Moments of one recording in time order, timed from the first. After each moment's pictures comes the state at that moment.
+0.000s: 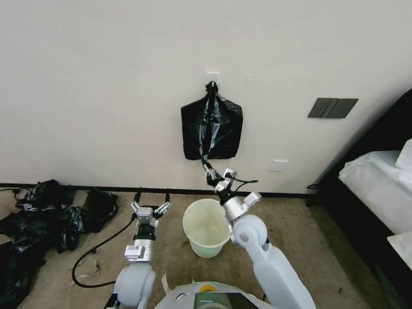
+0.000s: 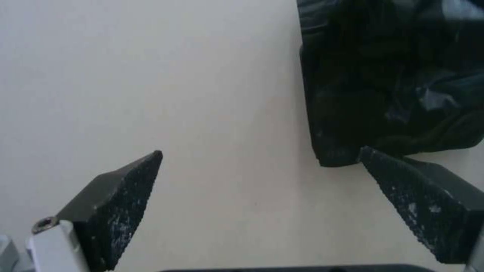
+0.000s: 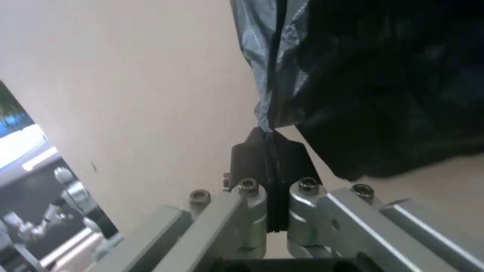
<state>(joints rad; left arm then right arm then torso) 1.68 -1.42 -0.46 -2.21 0.05 -0.22 -0.17 -1.15 1.32 0.08 2.13 0.79 -0.07 0.06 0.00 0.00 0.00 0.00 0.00</state>
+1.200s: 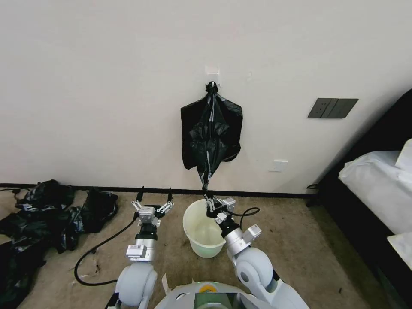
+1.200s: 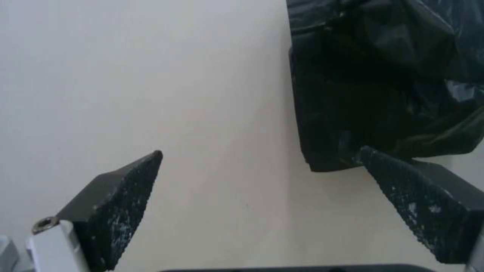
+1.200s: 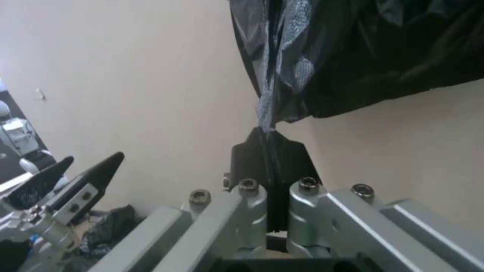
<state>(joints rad) 1.67 -1.41 -0.44 -2.21 0.05 -0.22 -0.17 -1.41 1.25 0.05 2.17 0.48 0.03 0.04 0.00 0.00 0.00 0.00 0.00</state>
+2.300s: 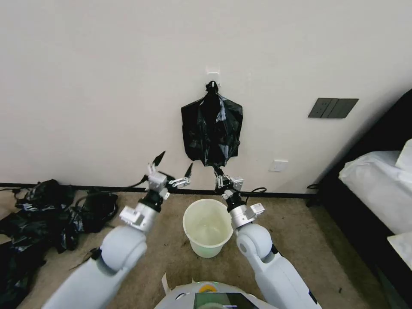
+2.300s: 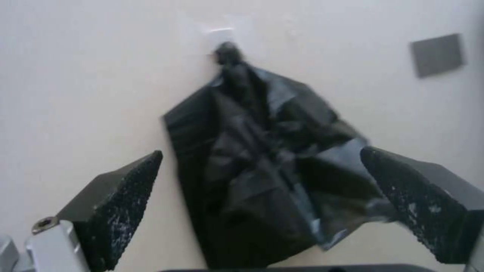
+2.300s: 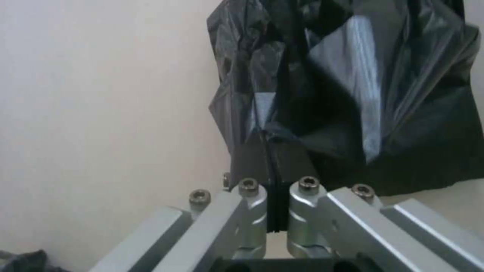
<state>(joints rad) 1.20 -0.84 -0.23 -2.36 -0.35 0.07 -0.19 -1.22 1.32 0.13 2.10 0.35 0.01 0.10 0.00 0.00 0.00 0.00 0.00</state>
